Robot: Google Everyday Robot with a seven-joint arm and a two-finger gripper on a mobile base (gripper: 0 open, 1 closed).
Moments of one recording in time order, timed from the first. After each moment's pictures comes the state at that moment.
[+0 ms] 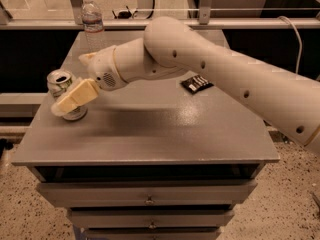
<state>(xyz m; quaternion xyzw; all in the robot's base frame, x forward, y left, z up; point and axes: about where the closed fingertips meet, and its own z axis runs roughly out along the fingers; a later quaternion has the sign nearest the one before) 0.553 0.195 0.911 -0.56 0.60 0.38 0.43</state>
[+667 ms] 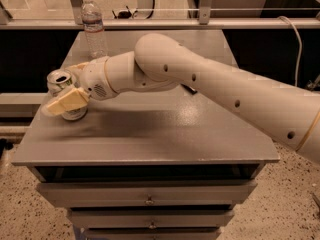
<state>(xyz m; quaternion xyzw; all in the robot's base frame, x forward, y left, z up) 0.549 0.219 0.893 -0.55 0.59 0.38 0.45</state>
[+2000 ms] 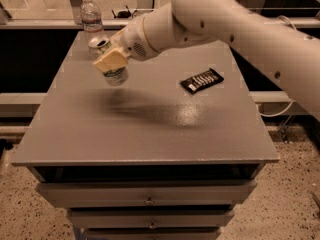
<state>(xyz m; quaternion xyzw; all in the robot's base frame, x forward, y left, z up) 0.618 0.113 0.945 -0.55 0.66 0.25 0.45</state>
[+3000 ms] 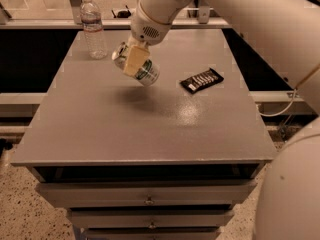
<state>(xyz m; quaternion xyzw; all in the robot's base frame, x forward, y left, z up) 0.631 0.052 0.925 -0.67 0.69 0.10 0.25</state>
